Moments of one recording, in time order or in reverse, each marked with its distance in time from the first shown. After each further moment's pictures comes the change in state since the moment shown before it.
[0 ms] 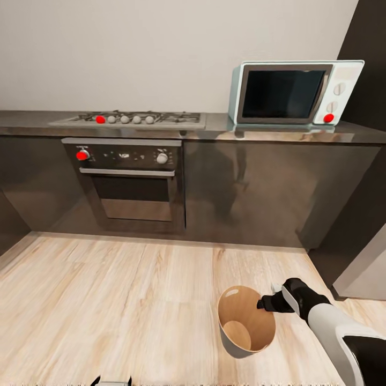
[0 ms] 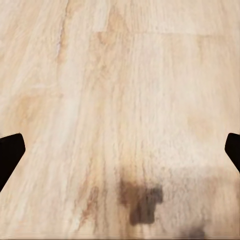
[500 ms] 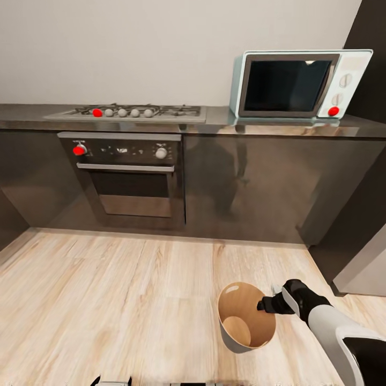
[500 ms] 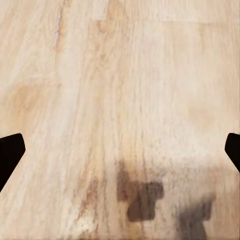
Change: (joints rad) left arm 0.000 0.000 0.000 0.000 0.000 0.000 0.000; right arm 0.007 0.000 0.001 -0.001 0.002 -0.002 0.000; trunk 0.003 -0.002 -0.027
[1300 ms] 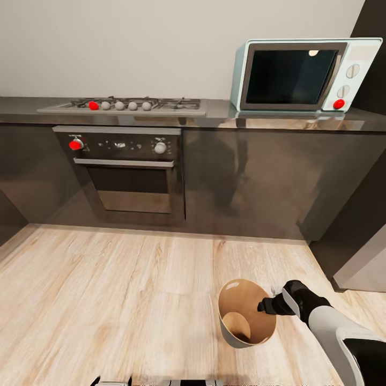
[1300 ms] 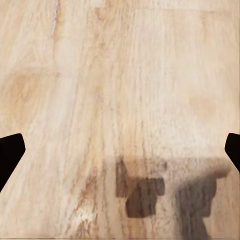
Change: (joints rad) left arm 0.000 0.000 0.000 0.000 0.000 0.000 0.000; right arm 0.005 -0.001 0.001 -0.001 0.002 0.000 0.000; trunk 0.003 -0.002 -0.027
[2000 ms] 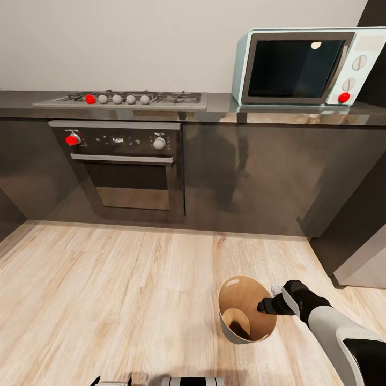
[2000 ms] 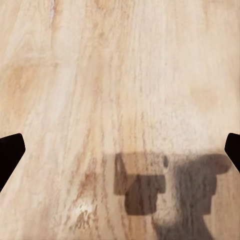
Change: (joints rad) left arm 0.000 0.000 0.000 0.000 0.000 0.000 0.000; right arm 0.000 0.001 0.000 -0.001 0.000 0.000 0.000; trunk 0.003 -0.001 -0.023
